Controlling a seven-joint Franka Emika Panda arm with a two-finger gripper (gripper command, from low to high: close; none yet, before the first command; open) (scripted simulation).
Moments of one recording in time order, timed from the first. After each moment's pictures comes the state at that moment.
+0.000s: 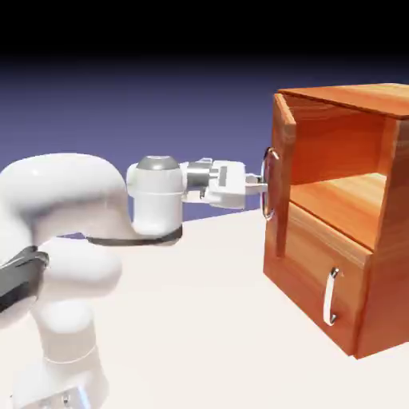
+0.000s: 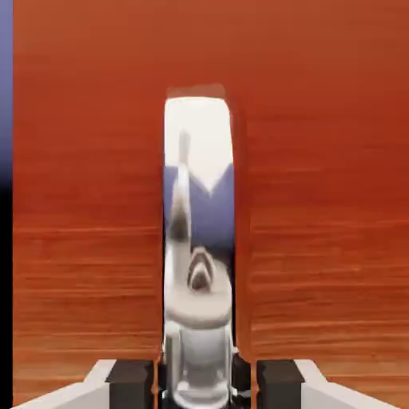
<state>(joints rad) -2.14 1.12 2.46 -2.95 -2.26 1.73 -0.49</state>
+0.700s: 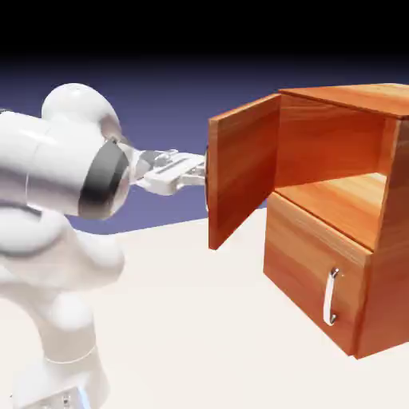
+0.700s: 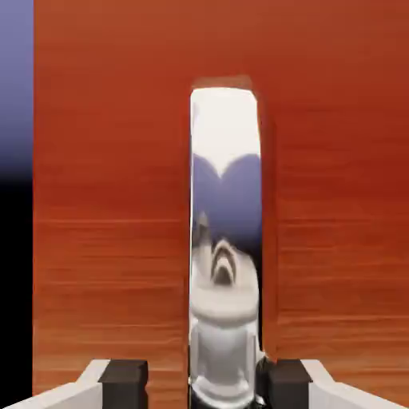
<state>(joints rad) -1.61 0.93 2.61 -2.88 -1.76 0.99 -0.30</state>
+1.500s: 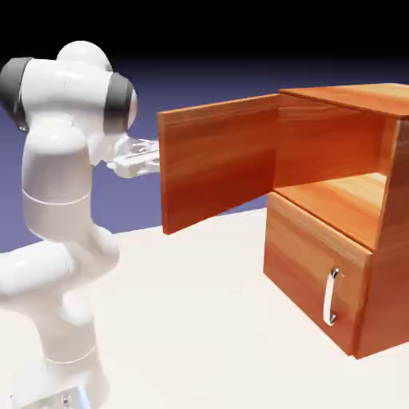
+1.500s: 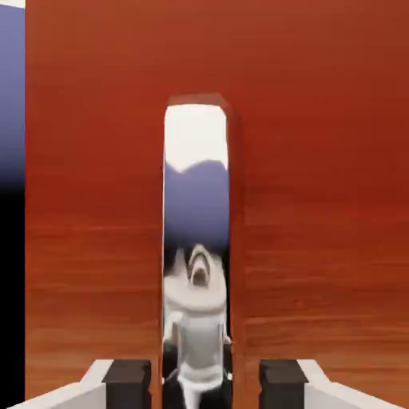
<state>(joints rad) -1.22 0.20 2.44 -2.30 -1.06 0.80 0.06</state>
